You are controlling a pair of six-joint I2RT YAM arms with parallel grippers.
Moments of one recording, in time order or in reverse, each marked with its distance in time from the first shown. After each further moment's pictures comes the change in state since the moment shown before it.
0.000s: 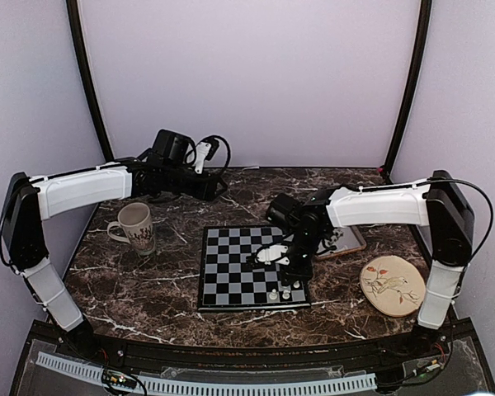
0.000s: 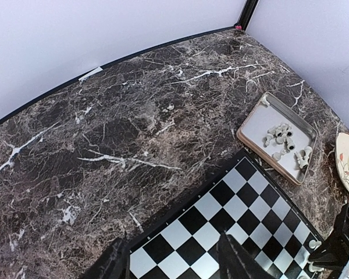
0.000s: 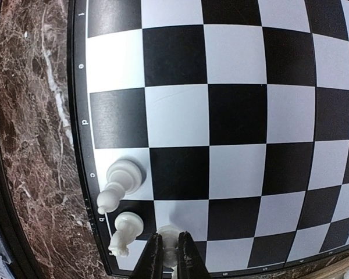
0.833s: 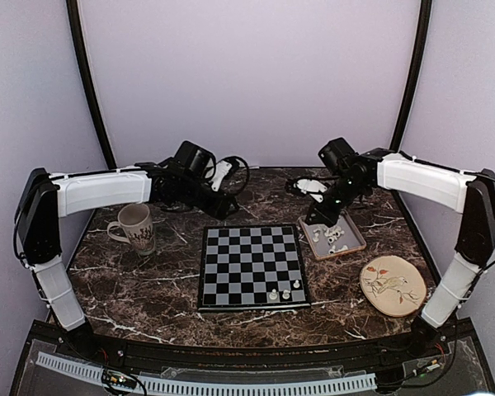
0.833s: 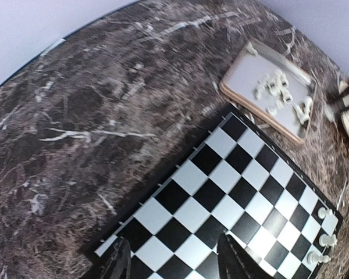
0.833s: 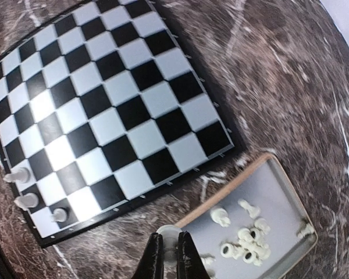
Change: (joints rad) left arm -0.092 0.116 0.058 -0.112 0.004 0.088; right arm -0.381 -0.165 0.048 0.092 -0.016 0.113
